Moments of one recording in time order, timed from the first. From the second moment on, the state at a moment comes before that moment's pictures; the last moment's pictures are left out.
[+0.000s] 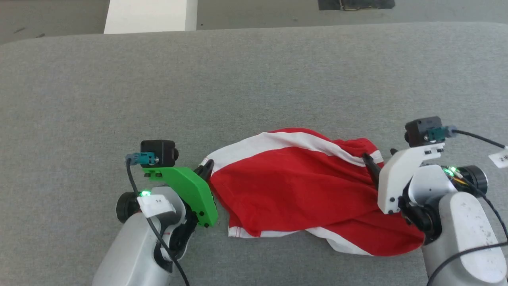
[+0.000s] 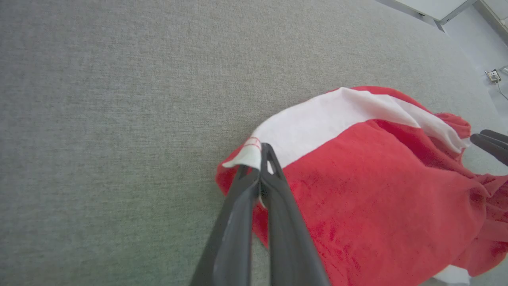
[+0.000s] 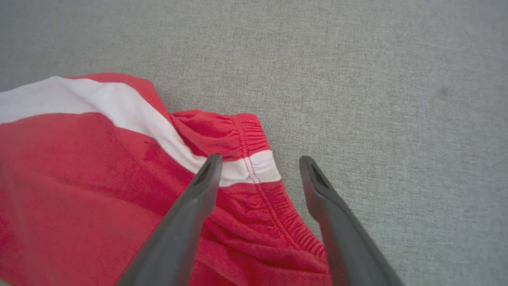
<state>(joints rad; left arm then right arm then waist) -0.31 0.19 -0.33 0.14 -0.60 0.10 0.39 -0.33 -0.05 -0.02 0.17 0.13 0.13 0.62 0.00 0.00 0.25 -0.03</state>
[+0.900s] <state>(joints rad) -0.38 0.21 -0.30 0.09 -0.64 0.08 0.39 -0.41 -0.06 -0.04 0.06 0.37 0.13 0.78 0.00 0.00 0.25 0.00</state>
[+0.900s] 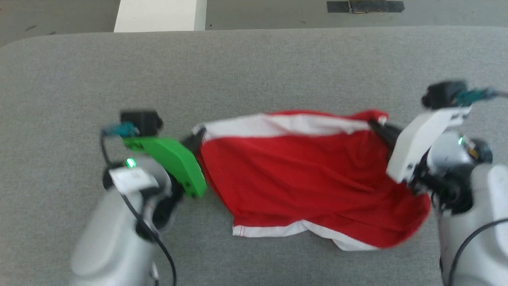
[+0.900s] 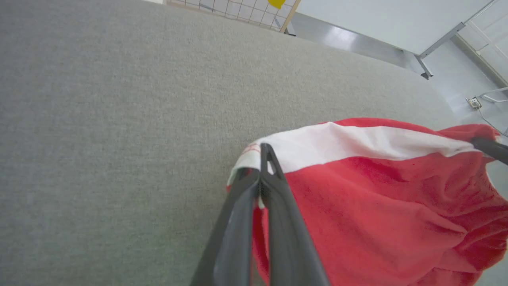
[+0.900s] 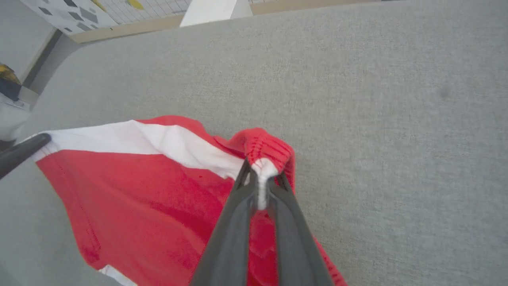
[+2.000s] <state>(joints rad) -1.18 0.38 -0.15 0.41 -0.58 0.01 0.23 -1.45 -0.04 -0.04 0.79 0.60 0.13 0.37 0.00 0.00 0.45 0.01</state>
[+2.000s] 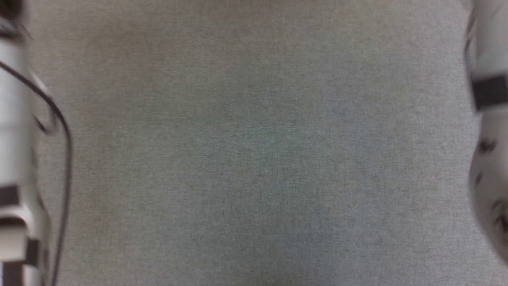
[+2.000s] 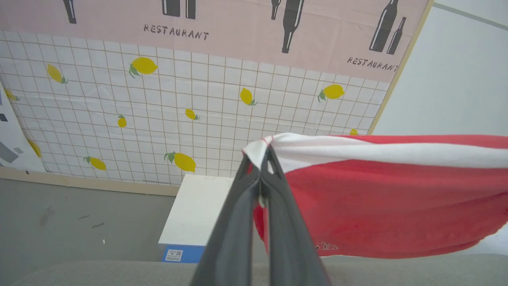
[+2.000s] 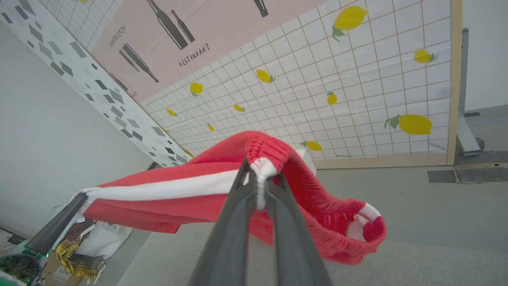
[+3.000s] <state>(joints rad) 0.27 0.30 -0.17 -0.14 -0.81 0.22 0.38 0.28 -0.11 -0.10 -0.20 0.85 0.13 0.90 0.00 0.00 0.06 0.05</state>
